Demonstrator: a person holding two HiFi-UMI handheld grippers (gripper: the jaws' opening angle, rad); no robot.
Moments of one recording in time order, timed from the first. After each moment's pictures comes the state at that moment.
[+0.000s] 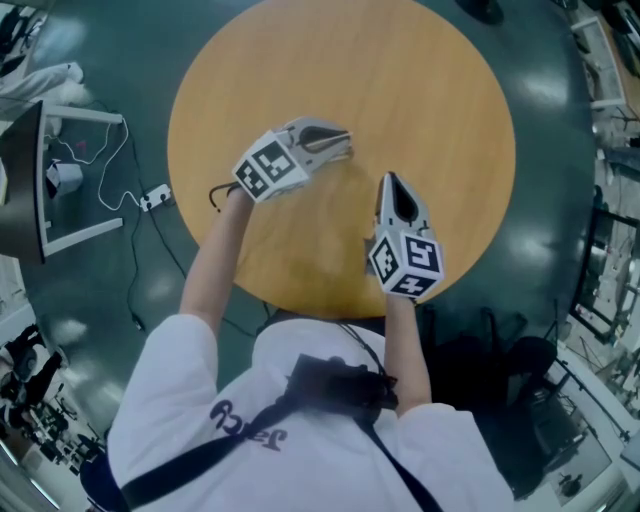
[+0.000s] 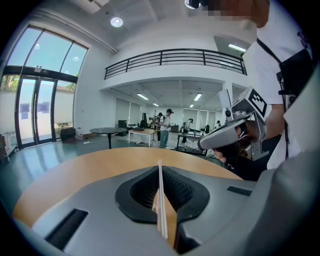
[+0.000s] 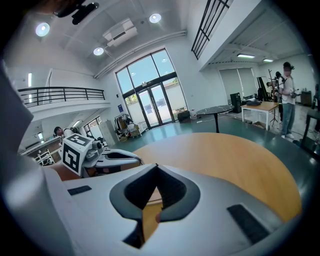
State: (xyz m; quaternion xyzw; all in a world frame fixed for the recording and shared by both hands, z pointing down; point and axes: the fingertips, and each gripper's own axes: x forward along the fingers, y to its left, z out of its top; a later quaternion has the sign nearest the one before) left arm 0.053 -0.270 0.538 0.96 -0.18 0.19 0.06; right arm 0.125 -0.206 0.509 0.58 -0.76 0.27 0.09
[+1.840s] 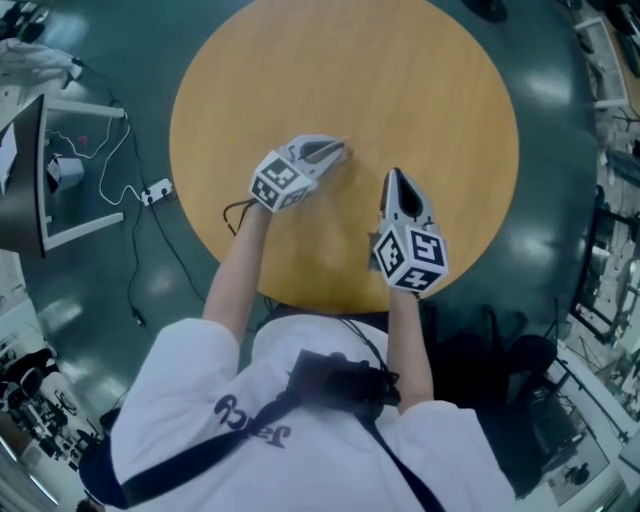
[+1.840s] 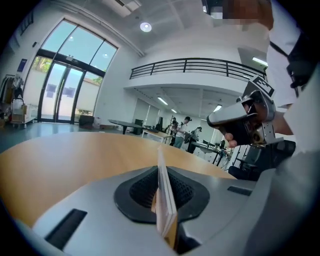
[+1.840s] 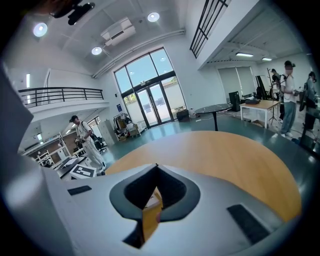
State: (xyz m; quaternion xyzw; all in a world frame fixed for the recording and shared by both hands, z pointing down) left arm 0.042 -0.253 0.621 0.94 -0.27 0.16 0.15; right arm 0.135 -0.204 0.515 0.58 -0.76 0.28 0.09
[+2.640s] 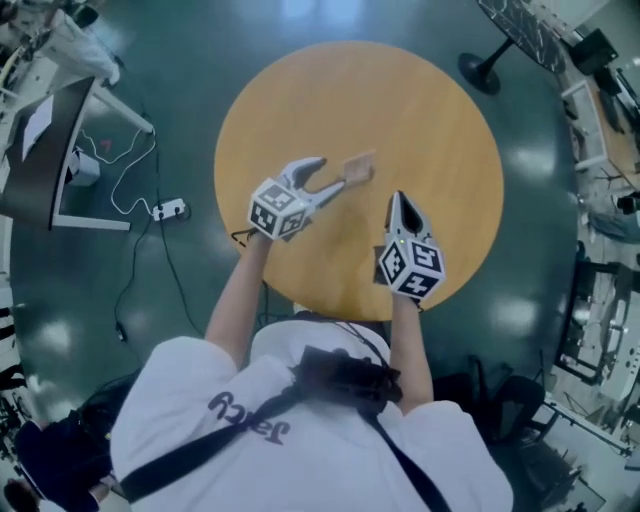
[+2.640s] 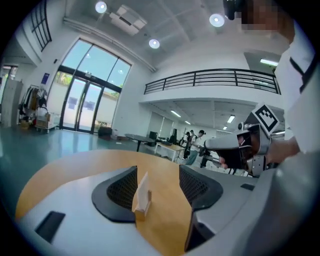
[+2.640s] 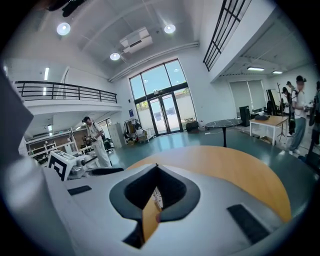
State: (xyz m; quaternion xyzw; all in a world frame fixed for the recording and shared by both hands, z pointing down) left arm -0.023 -0.194 0.529 0.91 -0.37 0.09 0.15; right arm 0.107 -0.161 0.473 0.56 -0.80 0.21 0.08
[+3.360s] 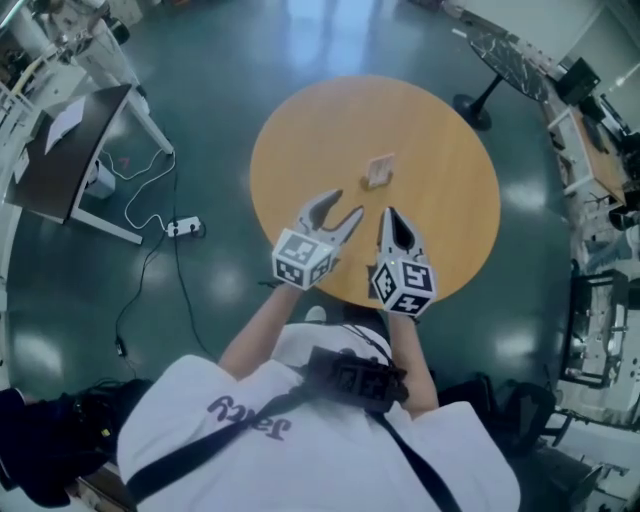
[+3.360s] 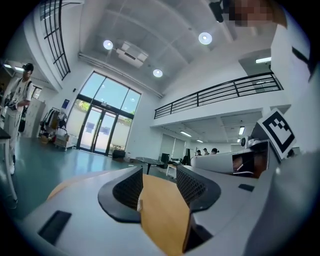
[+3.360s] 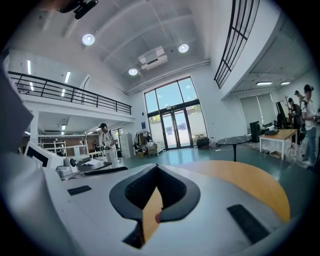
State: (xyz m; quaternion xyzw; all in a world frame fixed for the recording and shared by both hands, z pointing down) left arm -0.049 -0.073 0.433 0.88 -0.47 -0.02 0.08; right arm 0.031 -0.061 0.410 0.53 -0.84 0.11 0.03
